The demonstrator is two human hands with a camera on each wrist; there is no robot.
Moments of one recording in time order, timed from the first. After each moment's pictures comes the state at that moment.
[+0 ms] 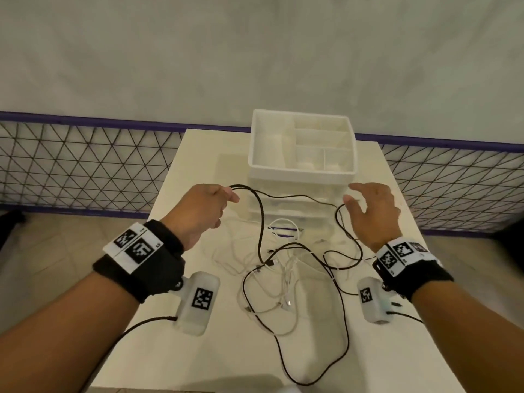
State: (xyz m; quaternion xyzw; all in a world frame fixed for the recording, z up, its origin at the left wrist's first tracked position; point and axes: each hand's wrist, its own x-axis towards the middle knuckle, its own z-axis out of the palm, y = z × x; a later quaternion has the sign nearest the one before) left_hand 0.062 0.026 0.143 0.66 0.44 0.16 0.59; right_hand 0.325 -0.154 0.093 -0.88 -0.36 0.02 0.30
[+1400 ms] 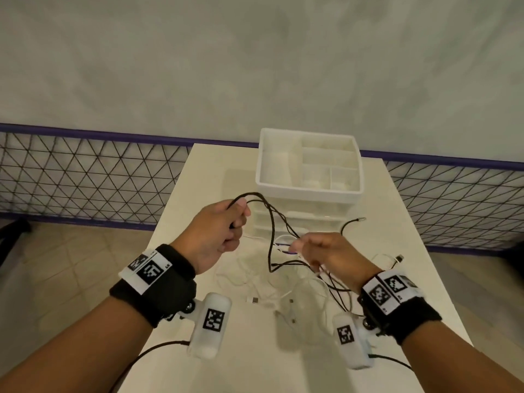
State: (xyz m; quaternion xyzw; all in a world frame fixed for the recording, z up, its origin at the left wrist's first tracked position) left_hand 0.064 0.018 0.147 0.53 0.35 0.20 0.75; right_hand 0.255 -0.133 0.107 -0.69 -0.39 0.44 0.42
